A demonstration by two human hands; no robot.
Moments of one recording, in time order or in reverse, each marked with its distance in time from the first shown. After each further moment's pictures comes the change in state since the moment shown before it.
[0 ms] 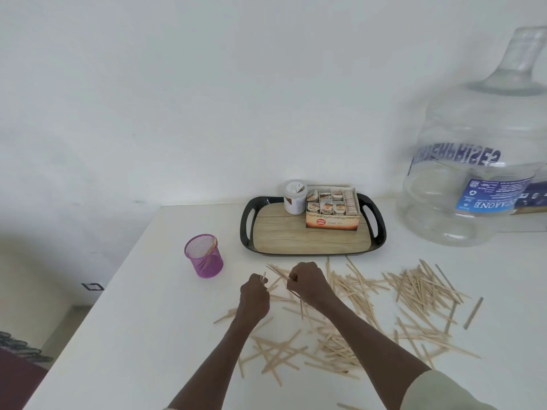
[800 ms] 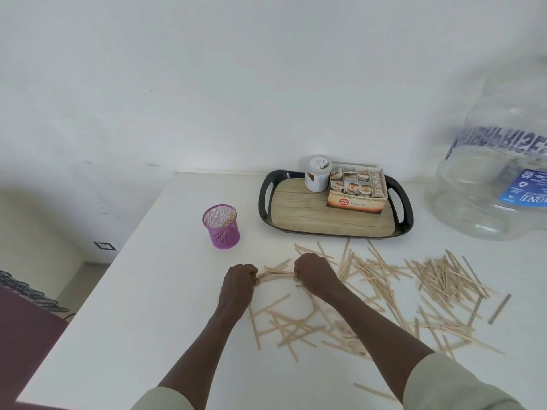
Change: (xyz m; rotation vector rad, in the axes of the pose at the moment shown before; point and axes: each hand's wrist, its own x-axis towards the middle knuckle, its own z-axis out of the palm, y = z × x) left_hand -0.001 -0.074 -0.041 0.176 0.069 0.077; right_hand 0.007 -0.004 0.044 -0.430 -0.177 -0.156
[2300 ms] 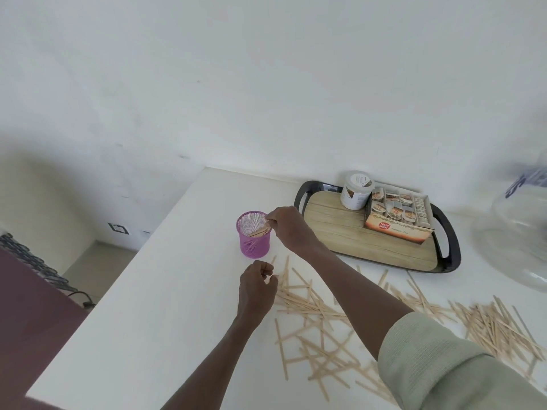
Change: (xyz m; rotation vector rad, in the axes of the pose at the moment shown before) left_hand 0.022 -0.011 -0.022 -0.344 0.207 -0.108; right_hand 0.127 -0.126 -0.081 0.249 0.215 -0.254
